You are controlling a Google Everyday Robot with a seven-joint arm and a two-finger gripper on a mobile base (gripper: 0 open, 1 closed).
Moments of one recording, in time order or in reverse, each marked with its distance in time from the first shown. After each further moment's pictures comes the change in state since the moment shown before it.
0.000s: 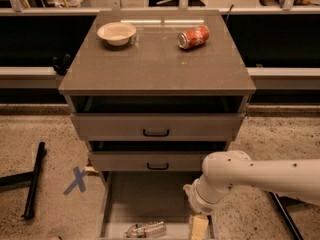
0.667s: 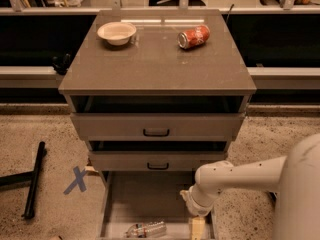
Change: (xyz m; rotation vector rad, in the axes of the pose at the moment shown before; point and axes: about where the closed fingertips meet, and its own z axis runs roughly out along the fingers) arm 0.048 -0.052 0.099 -0.001 0.045 -0.107
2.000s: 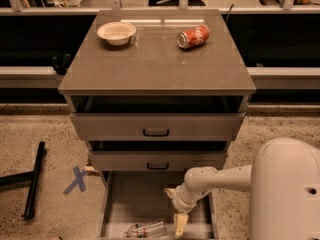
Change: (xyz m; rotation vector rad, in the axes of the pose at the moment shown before) arm -0.027 -0.064 0.094 0.040 -0.146 -0.136
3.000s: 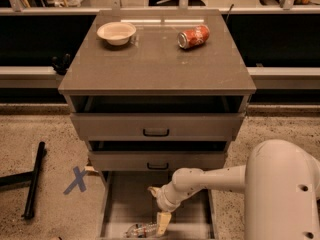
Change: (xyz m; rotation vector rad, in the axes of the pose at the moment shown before) arm -0.068 -0.021 0.026 0.036 -0.135 -0.020
